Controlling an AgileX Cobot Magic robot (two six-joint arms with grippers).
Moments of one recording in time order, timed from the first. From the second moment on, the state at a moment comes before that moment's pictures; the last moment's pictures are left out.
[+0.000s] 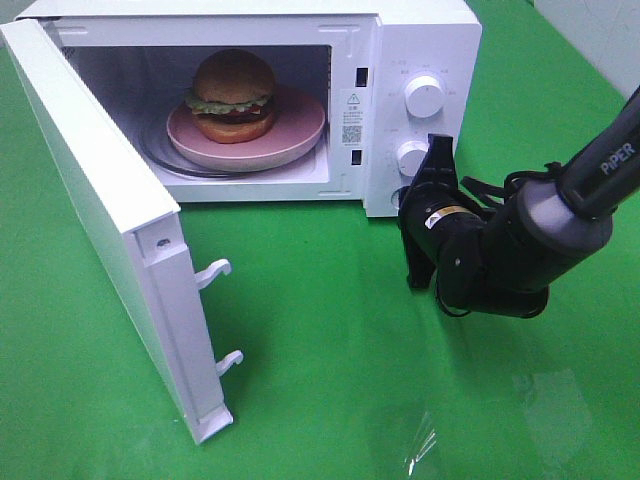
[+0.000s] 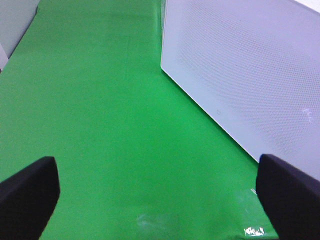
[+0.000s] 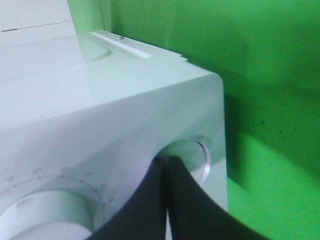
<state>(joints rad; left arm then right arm) -0.01 0.00 -0.52 -0.06 1.08 0.00 0.55 2.16 -0.85 0.56 -0.98 1.53</state>
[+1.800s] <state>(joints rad) -0.01 0.00 -0.52 -0.06 1.08 0.00 0.56 1.71 -0.87 0.43 0.01 0.37</state>
